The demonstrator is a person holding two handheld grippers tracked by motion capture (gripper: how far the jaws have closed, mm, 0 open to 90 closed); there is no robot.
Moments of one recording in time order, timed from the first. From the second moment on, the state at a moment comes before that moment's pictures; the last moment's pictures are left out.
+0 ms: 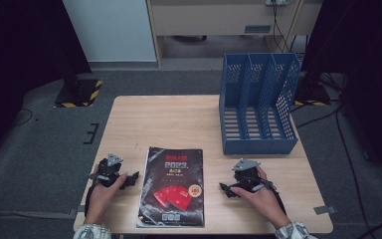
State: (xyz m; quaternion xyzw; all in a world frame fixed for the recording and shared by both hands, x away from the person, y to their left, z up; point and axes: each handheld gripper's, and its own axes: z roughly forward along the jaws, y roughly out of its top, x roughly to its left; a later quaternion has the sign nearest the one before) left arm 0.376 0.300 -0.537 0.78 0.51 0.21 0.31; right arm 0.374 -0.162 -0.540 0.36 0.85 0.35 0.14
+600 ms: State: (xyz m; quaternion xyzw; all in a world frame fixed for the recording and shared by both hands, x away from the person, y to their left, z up) left arm 0.361 0.281 -0.516 0.78 0.48 0.20 0.35; right arm 0.363 -0.150 -0.524 0.33 0.85 0.40 0.13
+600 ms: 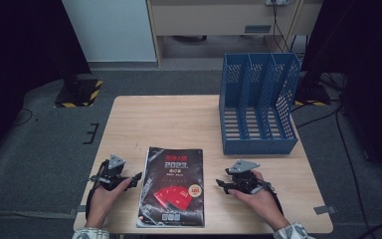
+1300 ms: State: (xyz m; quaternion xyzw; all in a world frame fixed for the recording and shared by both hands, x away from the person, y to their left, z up) left arm 0.370 0.231 -0.520 0.80 0.47 0.18 0.32; right arm 0.340 -0.073 -0.537 0.29 0.86 0.41 0.08
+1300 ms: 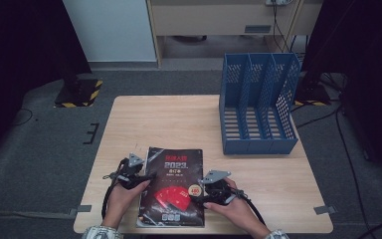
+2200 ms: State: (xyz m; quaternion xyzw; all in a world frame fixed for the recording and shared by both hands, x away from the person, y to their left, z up) left arm 0.365 0.220 -0.513 0.80 0.45 0.13 0.37; right arm 0.338 -0.070 -0.537 0.29 0.86 0.41 0.08
